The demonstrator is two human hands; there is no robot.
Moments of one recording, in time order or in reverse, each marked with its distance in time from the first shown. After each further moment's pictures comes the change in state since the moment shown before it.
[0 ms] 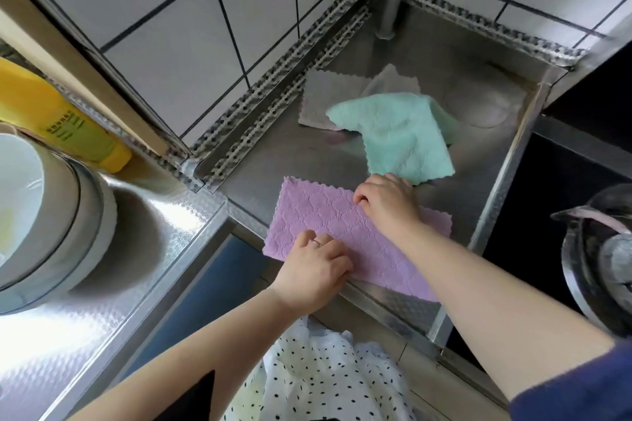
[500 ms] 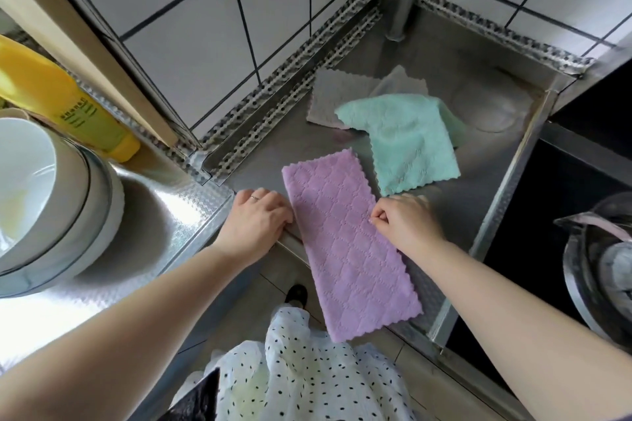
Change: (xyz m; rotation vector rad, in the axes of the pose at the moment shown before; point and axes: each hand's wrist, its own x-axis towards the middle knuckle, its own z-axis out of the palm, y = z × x) left_hand -0.015 -0.088 -0.046 0.159 -0.006 -0.216; right_hand -0.028 0.002 -0.016 -0.057 -0.122 0.027
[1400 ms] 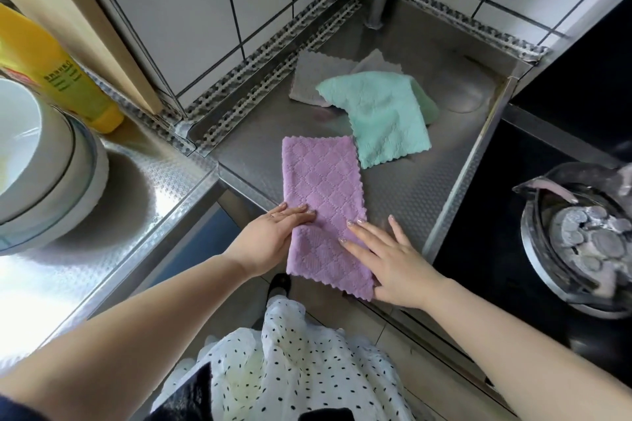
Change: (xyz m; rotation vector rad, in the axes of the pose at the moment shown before) left_hand -0.046 0.061 0.027 -0.439 -0.100 0.104; right_hand -0.118 0.016 0.040 -0.201 -0.176 -0.453
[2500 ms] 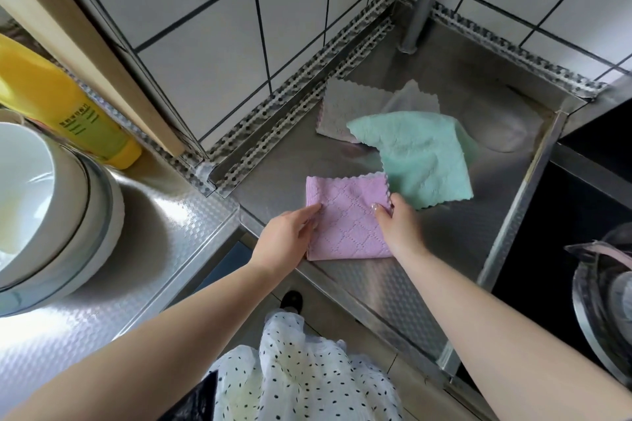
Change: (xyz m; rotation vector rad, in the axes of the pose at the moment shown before) left_hand 0.063 -0.025 -0.035 -0.215 0.176 -0.488; right_hand 0.148 0.039 -0.043 0.832 0.367 0.876
